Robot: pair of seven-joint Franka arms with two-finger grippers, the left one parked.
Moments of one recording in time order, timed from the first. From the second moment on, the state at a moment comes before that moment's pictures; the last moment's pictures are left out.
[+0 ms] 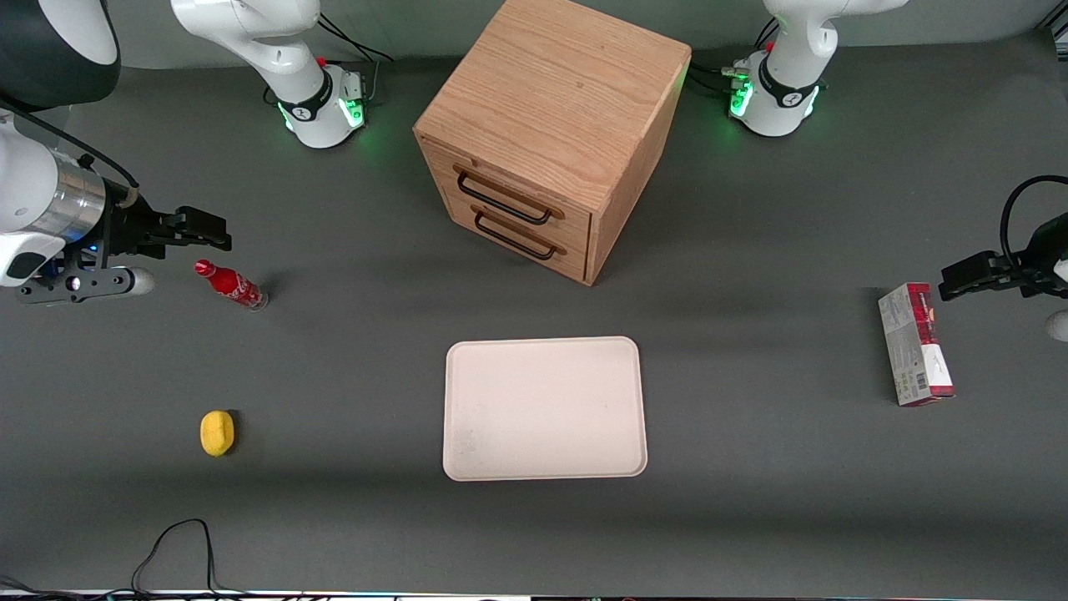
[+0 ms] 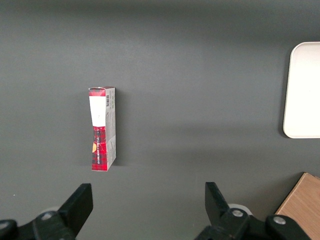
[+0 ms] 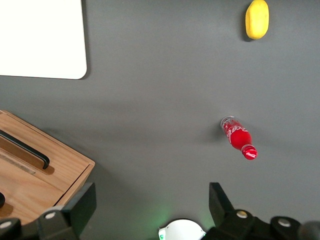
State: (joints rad) arm 0.02 0.14 0.10 -1.45 0.05 1.39 0.07
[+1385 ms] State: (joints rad) arm 0.03 0.02 -0.16 -1.50 -0.04 1.30 -0.23
